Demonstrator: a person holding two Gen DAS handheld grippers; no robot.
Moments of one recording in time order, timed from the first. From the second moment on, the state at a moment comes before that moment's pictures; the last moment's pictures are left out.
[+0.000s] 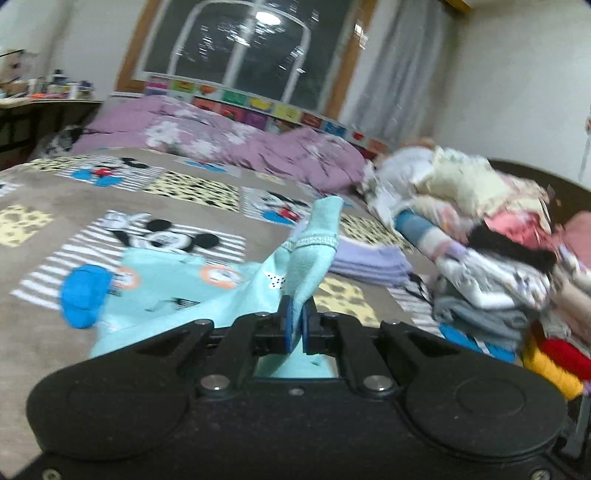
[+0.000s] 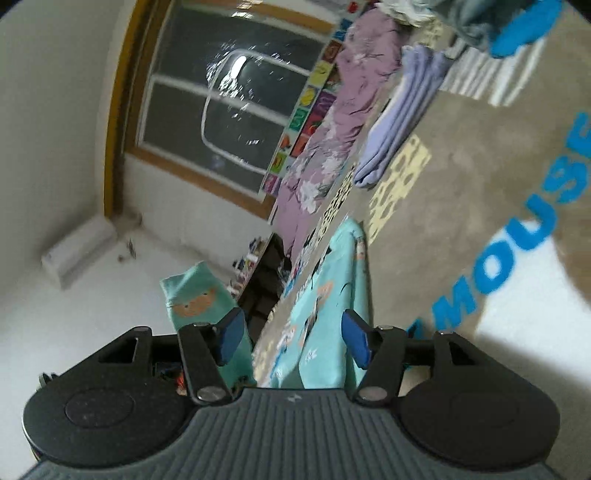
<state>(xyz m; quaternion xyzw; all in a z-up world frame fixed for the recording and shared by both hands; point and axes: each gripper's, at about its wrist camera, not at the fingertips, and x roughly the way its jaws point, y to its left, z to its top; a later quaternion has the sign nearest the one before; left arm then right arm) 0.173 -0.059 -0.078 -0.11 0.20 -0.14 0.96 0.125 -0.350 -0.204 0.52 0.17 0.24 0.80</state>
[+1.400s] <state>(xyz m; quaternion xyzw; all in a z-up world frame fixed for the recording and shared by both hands) 0.097 0.050 -0.129 -0.09 0.25 -0.10 0.96 0.173 -0.322 -0.205 0.46 0.28 0.15 0.83</state>
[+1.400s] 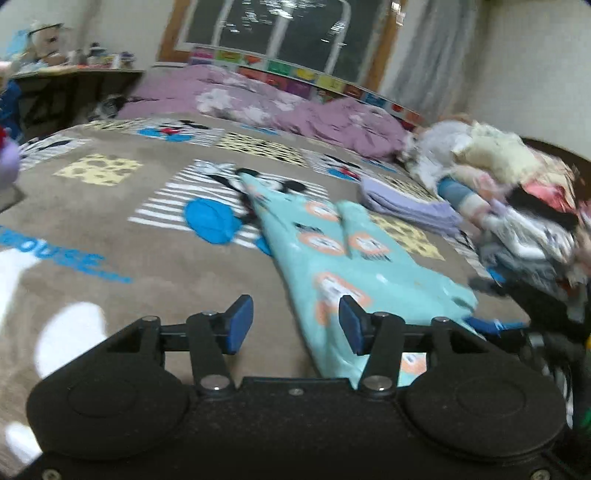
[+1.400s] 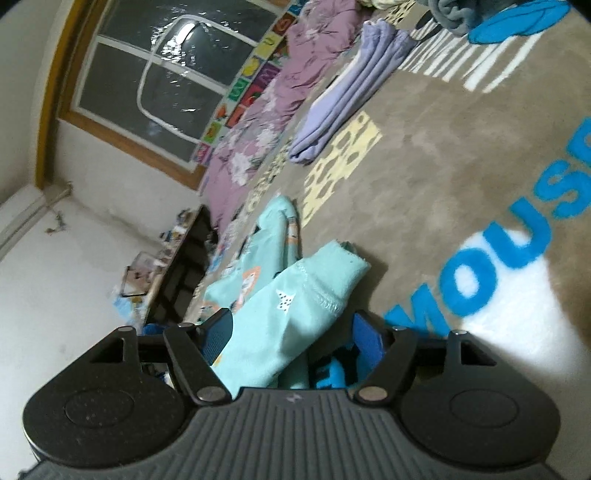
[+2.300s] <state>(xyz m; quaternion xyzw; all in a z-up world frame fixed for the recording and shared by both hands) 0.076 -0.037 -0.175 0.23 0.21 -0.14 0.94 0.174 -0.311 -0.130 0.36 0.19 0.19 0.90</state>
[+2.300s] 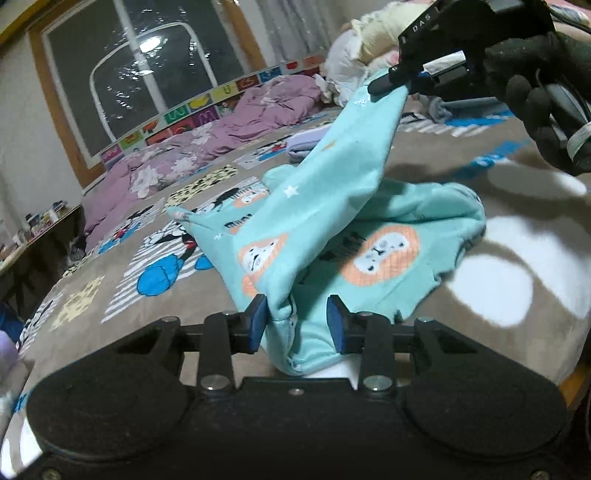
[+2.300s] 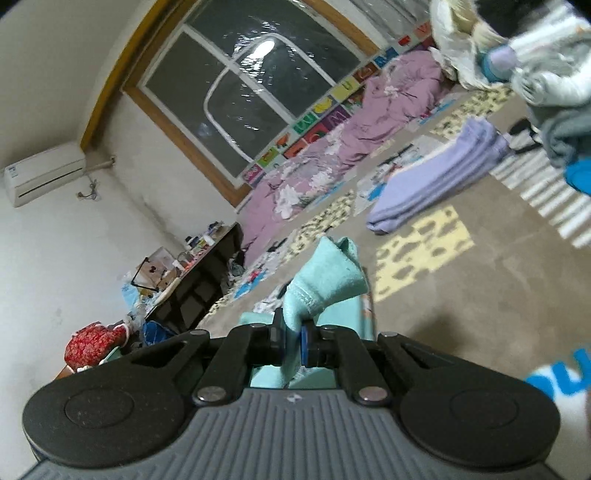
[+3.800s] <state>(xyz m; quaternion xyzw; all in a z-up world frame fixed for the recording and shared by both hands) 0.276 0.017 -0.127 0.10 0.26 -0.14 0.95 0.151 -0.363 -0.221 0.48 0.17 0.18 0.84</state>
